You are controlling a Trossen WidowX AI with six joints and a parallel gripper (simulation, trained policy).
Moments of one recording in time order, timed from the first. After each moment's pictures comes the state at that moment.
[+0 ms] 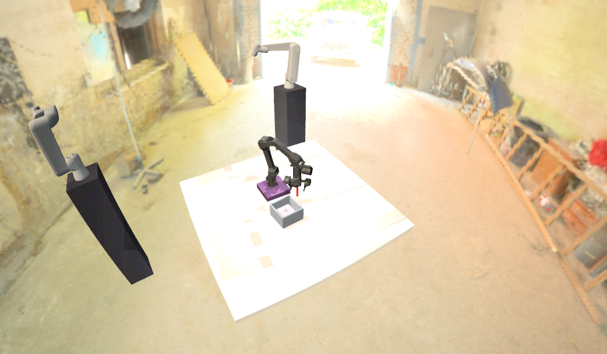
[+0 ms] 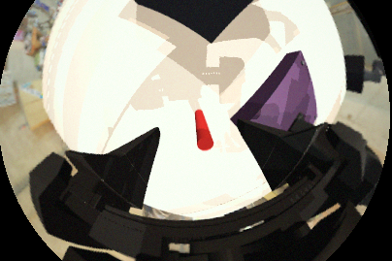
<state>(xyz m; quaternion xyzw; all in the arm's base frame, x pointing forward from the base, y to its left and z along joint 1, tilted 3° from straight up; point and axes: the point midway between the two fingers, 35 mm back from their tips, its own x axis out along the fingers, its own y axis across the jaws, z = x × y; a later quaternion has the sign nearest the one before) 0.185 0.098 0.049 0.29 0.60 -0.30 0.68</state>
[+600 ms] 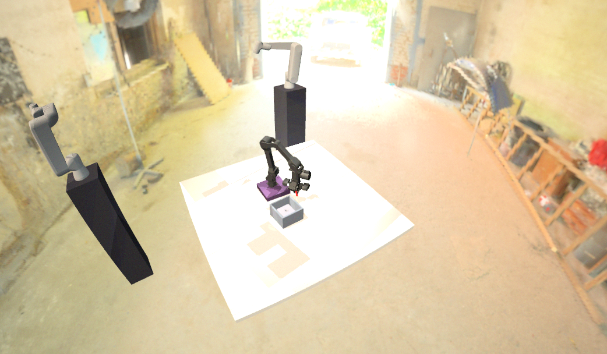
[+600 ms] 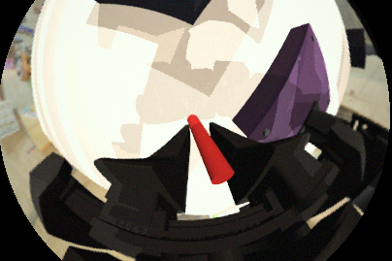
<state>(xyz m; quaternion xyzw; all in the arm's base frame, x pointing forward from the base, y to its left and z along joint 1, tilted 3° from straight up) 0.177 0.092 0.017 0.34 0.60 -0.35 0.63</state>
